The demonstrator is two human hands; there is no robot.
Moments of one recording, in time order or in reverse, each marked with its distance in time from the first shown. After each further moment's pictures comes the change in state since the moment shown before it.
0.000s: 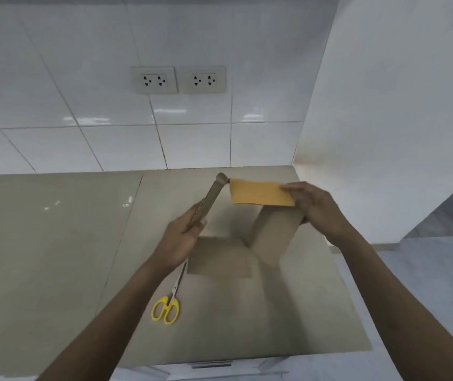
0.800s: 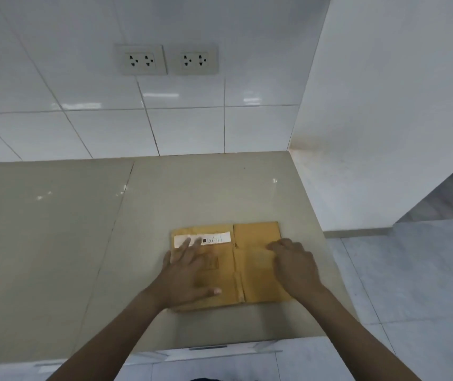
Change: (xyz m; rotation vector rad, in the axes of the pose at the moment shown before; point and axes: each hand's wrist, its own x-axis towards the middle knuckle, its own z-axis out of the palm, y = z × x) left_hand -0.040 -0.097 0.033 0.861 -0.505 0.039; right_hand -0.080 0.085 0.068 -0.973 -0.094 0.020
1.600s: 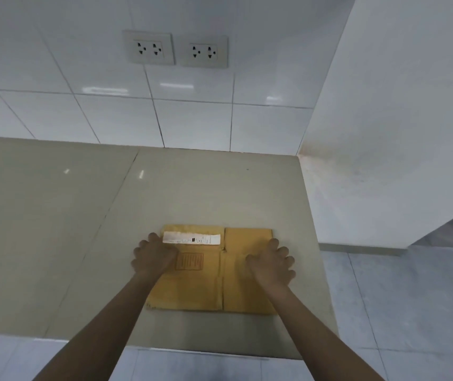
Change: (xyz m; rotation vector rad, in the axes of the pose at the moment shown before) left_hand 0.053 0.003 -0.002 -0.427 0.274 -0.952; right_hand 0.052 -0.003 0.027 0.264 -0.171 0.540
